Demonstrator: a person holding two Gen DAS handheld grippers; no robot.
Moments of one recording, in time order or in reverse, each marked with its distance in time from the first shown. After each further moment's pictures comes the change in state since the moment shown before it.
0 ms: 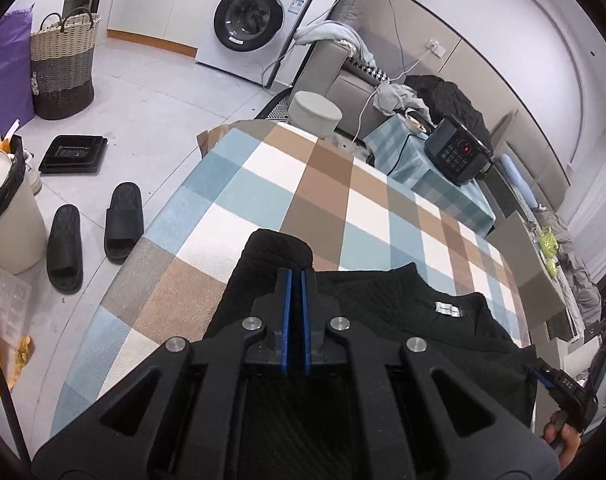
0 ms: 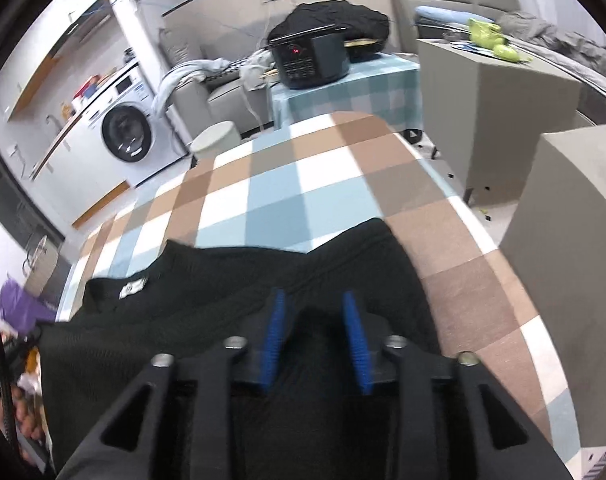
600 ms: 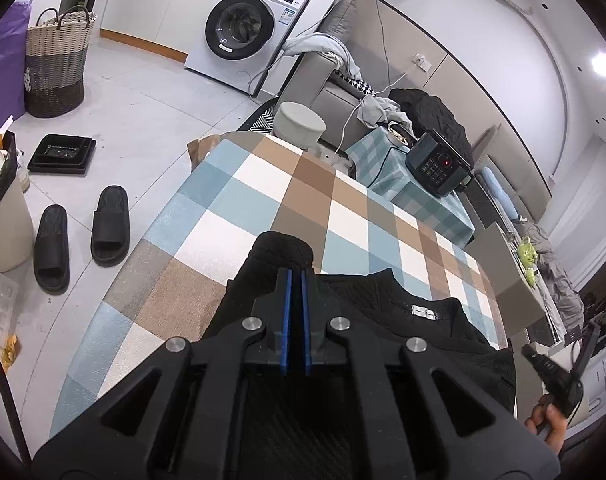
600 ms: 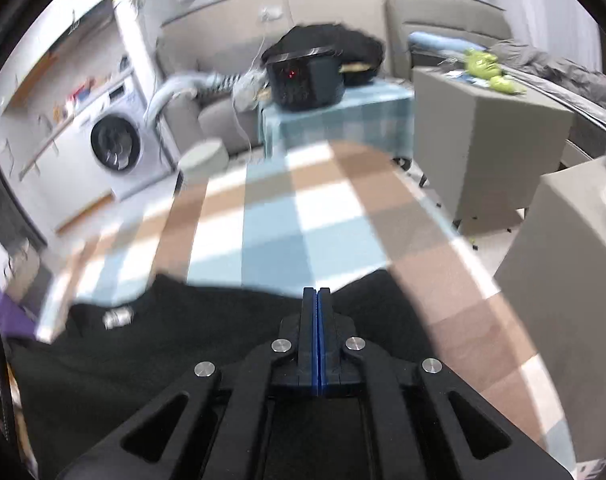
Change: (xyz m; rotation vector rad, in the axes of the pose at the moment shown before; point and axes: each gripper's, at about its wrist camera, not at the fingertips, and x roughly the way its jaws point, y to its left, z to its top) left arm -0.027 0.006 -0.004 -0.026 -0.037 -0.074; right arm -0.009 0.009 0.021 -0.021 -0.146 -0.093
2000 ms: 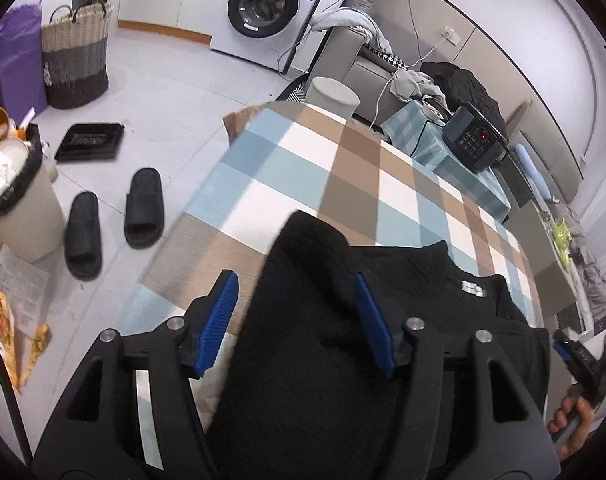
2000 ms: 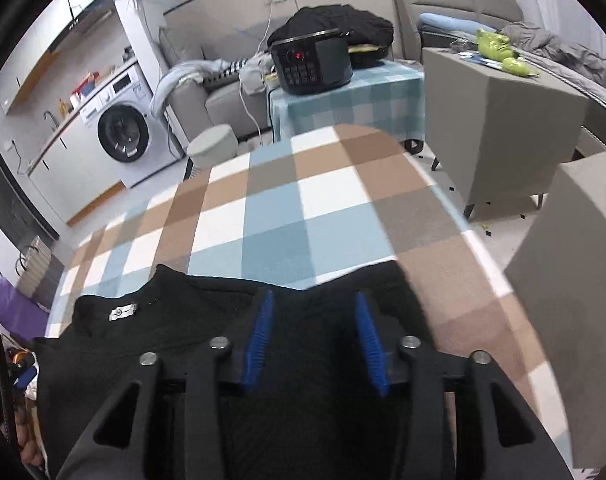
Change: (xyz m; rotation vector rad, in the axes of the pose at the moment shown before) left arm 0.024 0.022 -0.005 0.031 0.097 0.141; right arm 0.010 -0.006 -0.002 -0.023 0.098 0.070
